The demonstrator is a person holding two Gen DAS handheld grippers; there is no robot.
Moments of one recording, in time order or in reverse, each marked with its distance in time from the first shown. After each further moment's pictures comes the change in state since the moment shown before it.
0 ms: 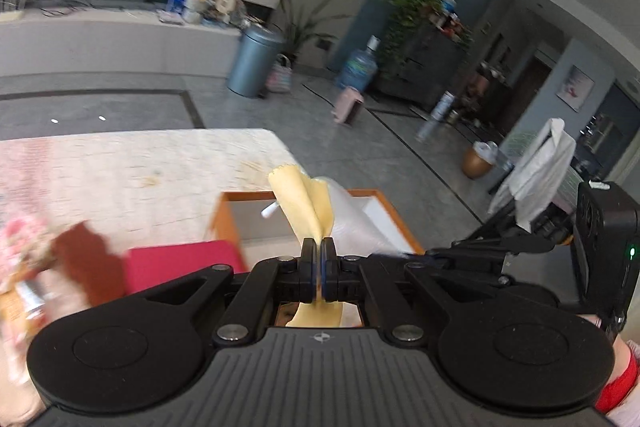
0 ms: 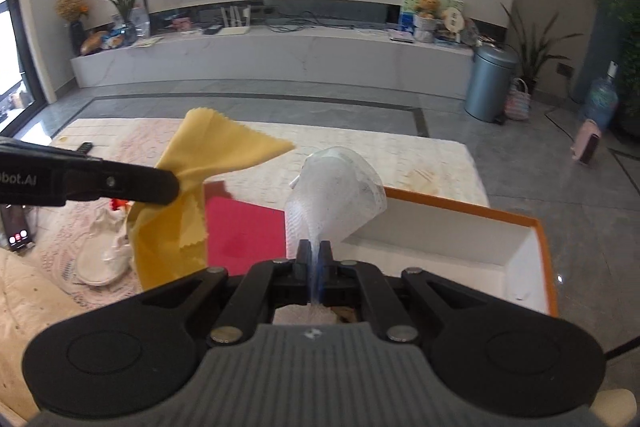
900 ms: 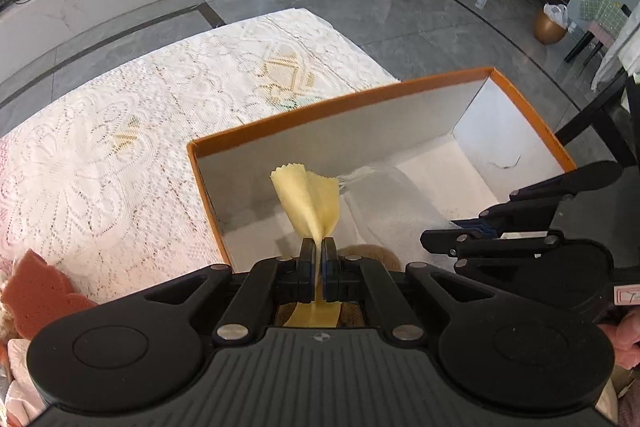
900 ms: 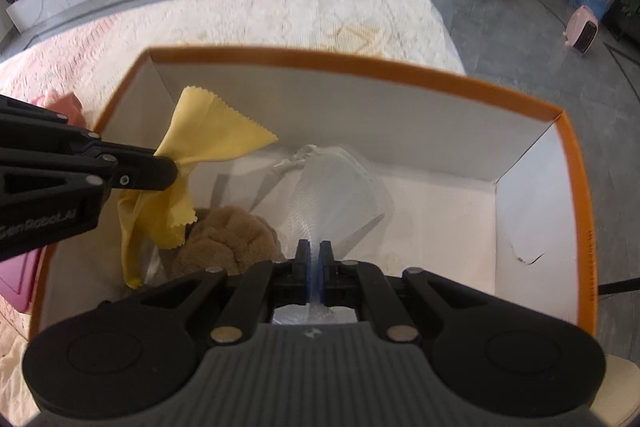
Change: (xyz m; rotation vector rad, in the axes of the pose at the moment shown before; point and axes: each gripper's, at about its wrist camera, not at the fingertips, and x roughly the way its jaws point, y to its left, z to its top) left arm 0.187 0.015 -0.005 0.182 0.368 0.247; right arm 0.184 -0.097 -0.023 0.079 0.378 -0.053
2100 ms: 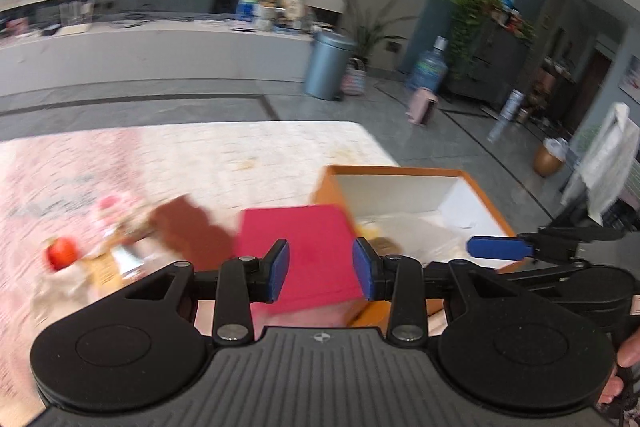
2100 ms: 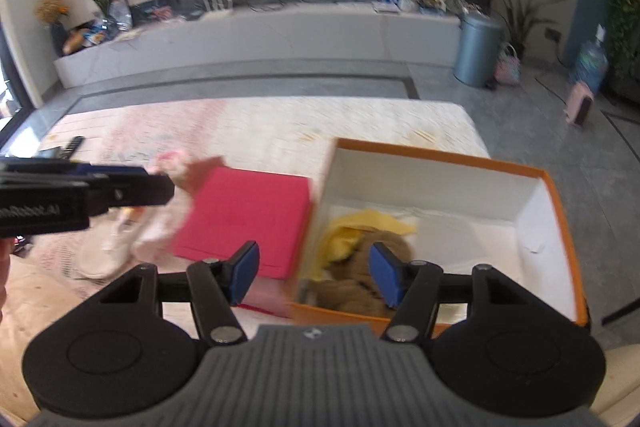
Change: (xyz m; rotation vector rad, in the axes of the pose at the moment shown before) left arm -0.198 0.059 -0.132 -0.243 -0.380 0.032; right arm -0.167 0.140 -0.077 -0.034 -0.348 0.078
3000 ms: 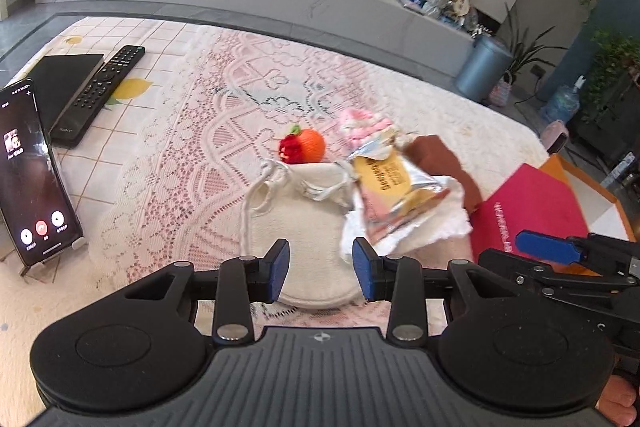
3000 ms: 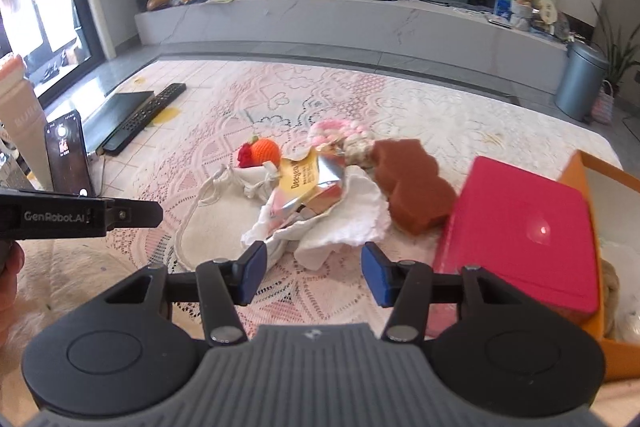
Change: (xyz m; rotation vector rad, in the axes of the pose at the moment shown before) left arm -0.044 0.198 -0.081 -0.295 0.067 0.281; right arm 0.103 0.186 -0.021 -0.195 0.036 0.164
